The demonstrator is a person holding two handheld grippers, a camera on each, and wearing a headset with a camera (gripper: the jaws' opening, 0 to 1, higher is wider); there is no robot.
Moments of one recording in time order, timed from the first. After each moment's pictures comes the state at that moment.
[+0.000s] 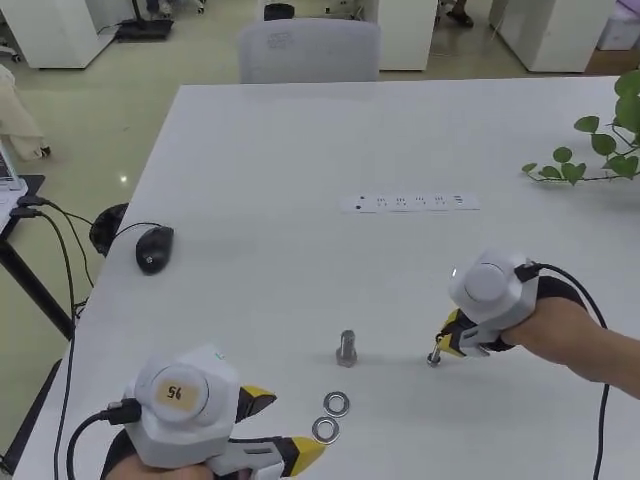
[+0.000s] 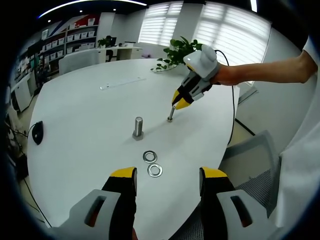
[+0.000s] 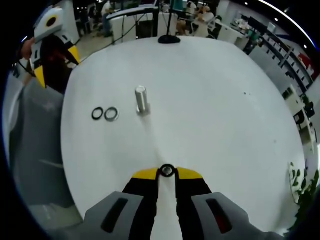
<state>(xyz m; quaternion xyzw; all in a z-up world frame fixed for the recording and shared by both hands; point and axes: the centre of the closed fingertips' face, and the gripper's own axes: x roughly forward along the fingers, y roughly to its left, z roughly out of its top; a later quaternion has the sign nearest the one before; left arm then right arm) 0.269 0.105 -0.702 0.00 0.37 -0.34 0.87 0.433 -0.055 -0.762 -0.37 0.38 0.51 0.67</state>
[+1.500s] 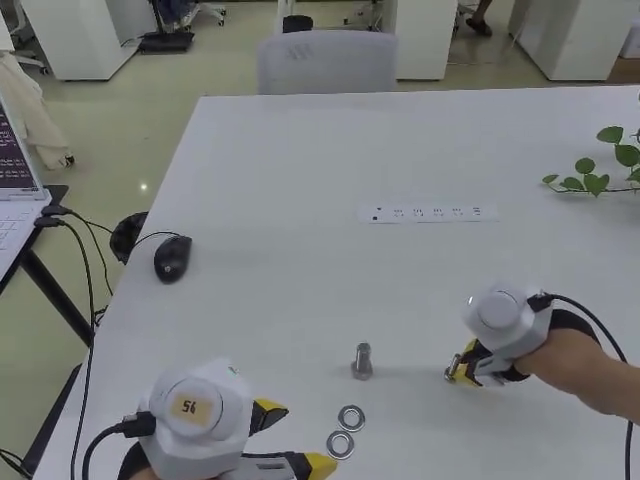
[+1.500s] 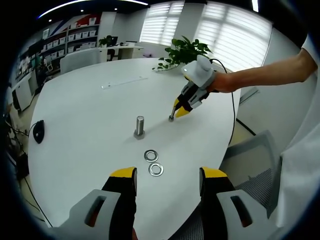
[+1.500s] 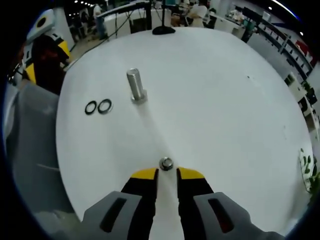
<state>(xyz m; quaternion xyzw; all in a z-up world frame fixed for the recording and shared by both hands) 0.269 0.107 -0.703 0.00 0.37 -0.33 0.87 0.429 -0.066 -0.797 -0.34 0.42 0.50 0.67</state>
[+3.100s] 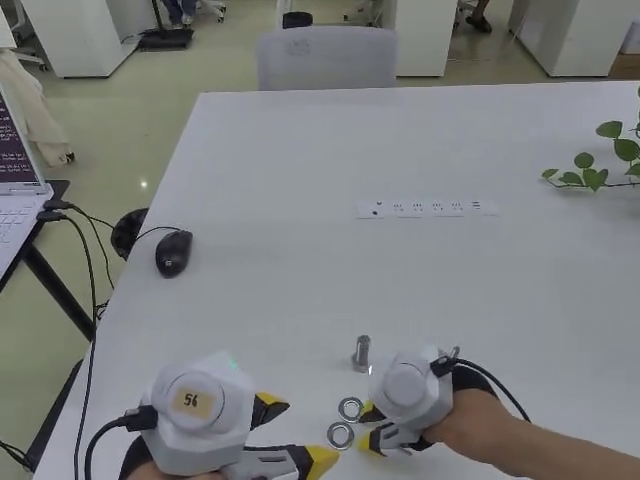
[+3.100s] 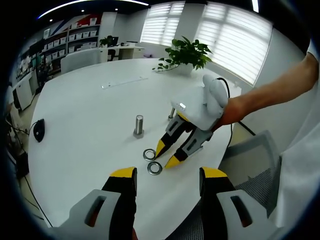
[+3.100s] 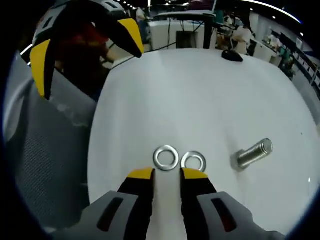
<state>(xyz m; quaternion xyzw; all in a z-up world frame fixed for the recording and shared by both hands) 0.264 0.107 -0.703 0.00 0.37 -0.33 0.87 0.305 0.077 -0.816 -0.34 0.34 0.65 0.59</state>
